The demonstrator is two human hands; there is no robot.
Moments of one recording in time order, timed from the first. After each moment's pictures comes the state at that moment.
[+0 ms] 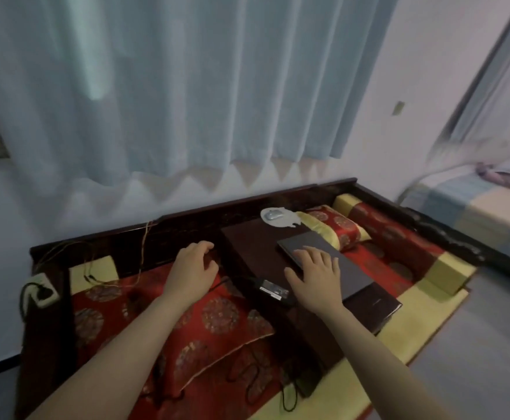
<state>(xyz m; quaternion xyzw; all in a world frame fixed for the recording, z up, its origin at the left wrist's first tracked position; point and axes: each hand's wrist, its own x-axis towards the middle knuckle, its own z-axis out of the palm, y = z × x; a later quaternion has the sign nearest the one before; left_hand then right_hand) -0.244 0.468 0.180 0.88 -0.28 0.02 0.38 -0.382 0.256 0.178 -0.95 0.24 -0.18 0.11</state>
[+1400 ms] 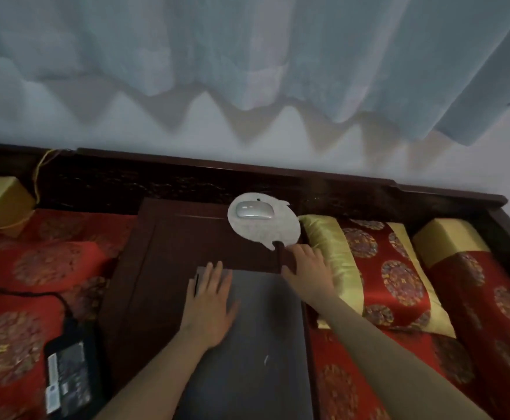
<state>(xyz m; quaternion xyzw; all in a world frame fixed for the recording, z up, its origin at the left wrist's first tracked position) -0.080 -0.103 -0.093 0.98 -0.07 -0.08 0.14 -0.032 -0.313 -0.036 -0.99 0.00 0.04 0.17</state>
